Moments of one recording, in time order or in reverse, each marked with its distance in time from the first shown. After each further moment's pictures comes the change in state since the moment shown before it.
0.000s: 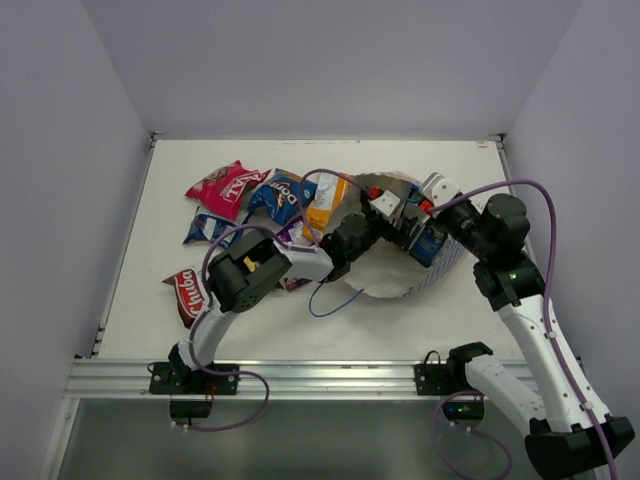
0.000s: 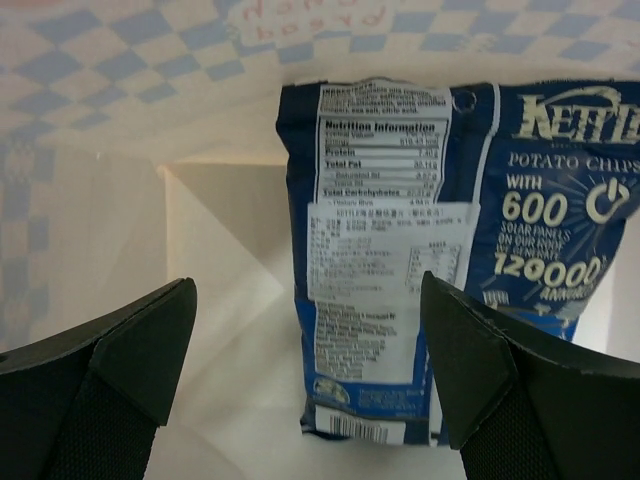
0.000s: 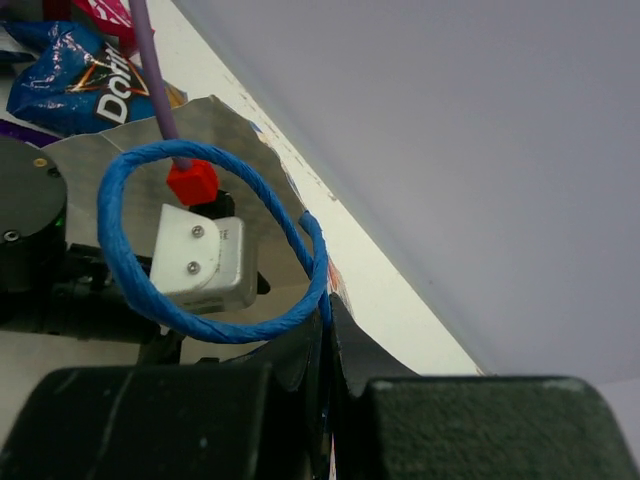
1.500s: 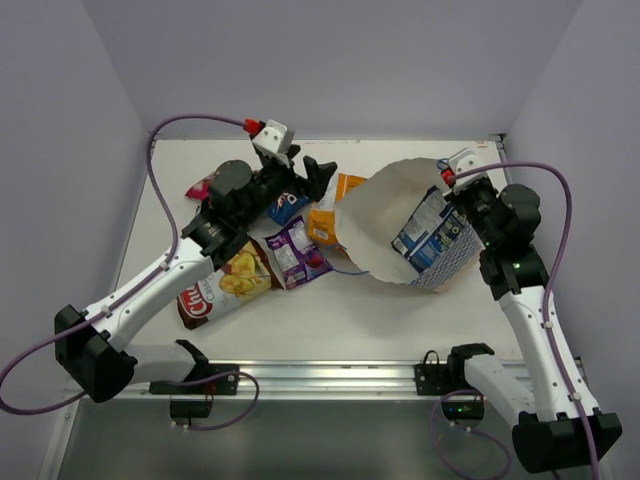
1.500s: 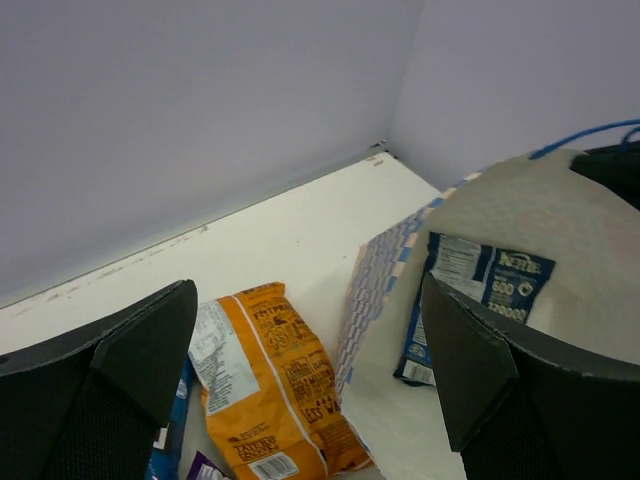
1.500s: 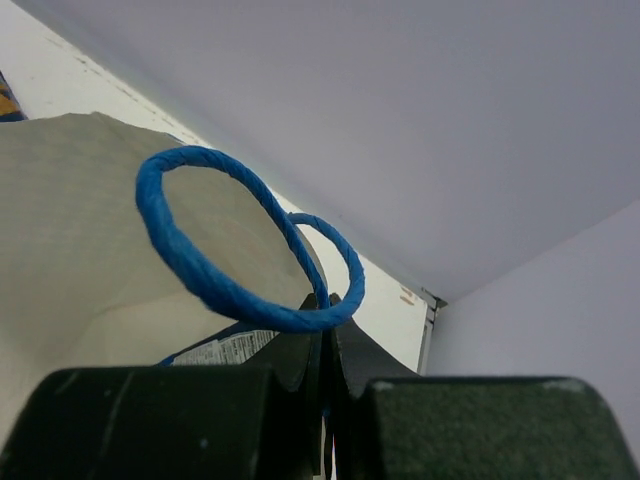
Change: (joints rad) left arm 0.294 -0.926 -0.139 -0.760 0.165 -0.126; right arm -0.135 0.048 0.021 0.083 0.203 0.070
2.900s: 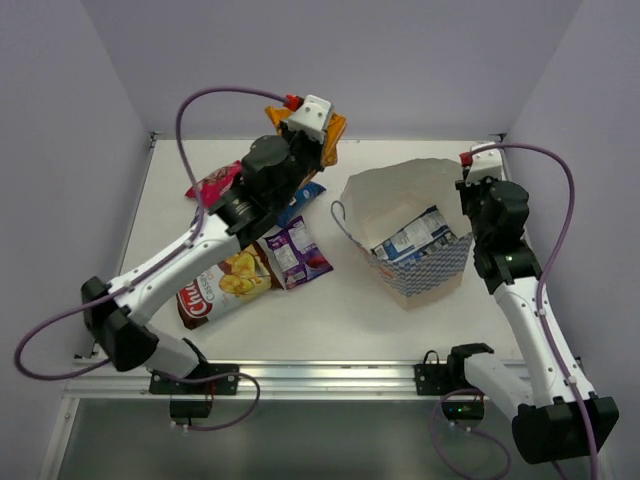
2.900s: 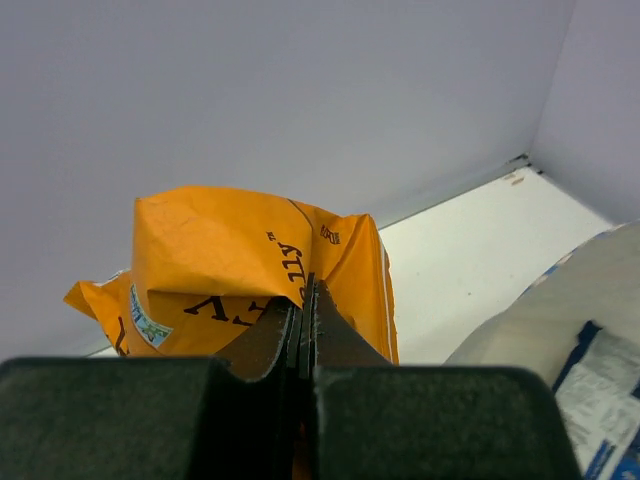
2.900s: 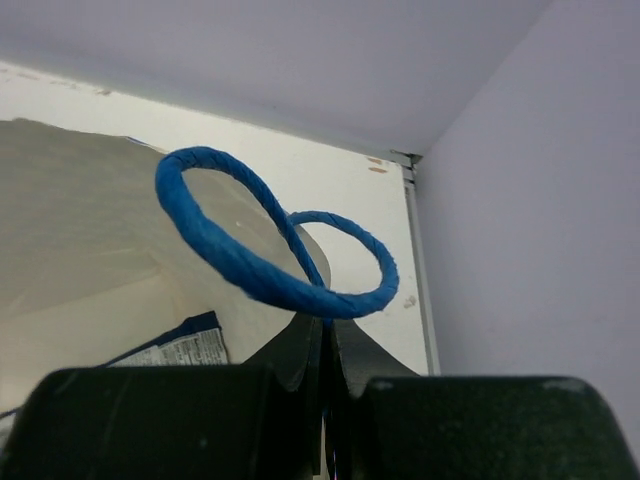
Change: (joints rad) left arm -0.142 0.154 0.319 -0.129 -0.358 0.280; right arm 0.019 0.066 -0.030 -0.020 0.347 0.212
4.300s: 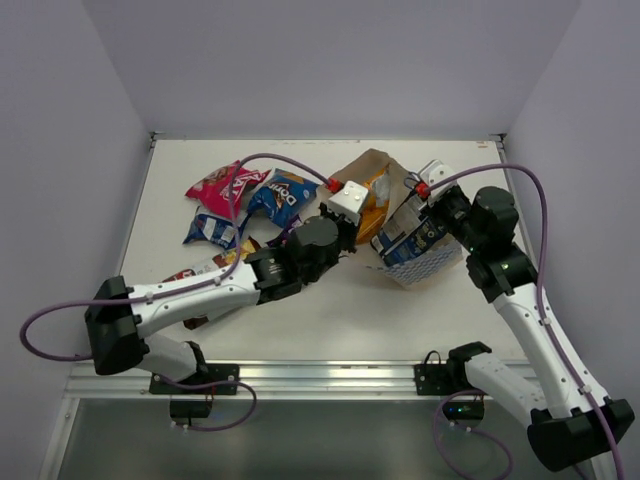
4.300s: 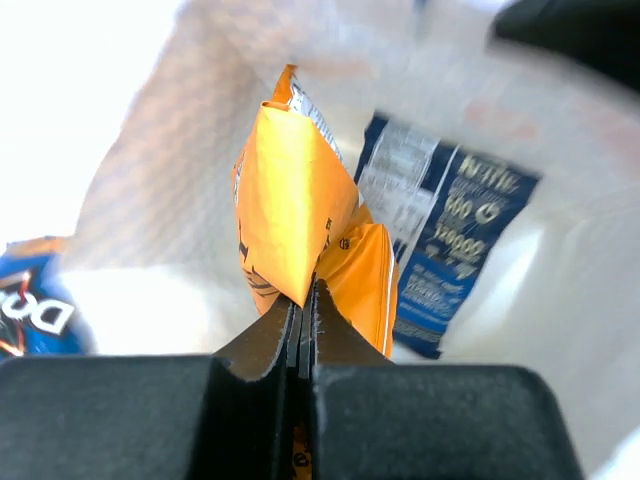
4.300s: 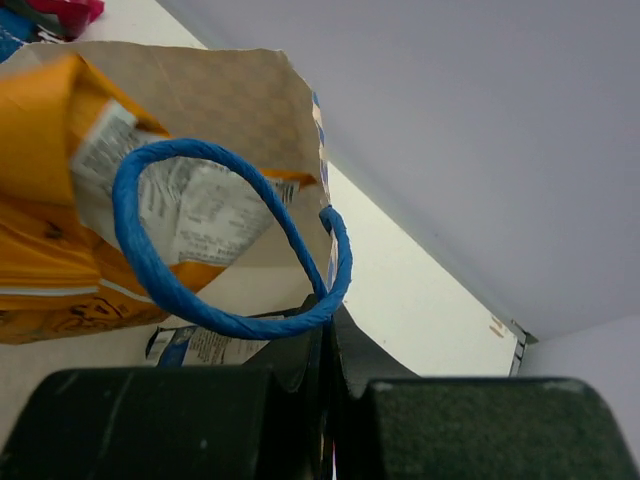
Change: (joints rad) left arm -0.305 0.039 -0.327 0.060 -0.190 -0.248; right arm 0.155 -0.052 0.029 -0.063 -0.397 -0.193
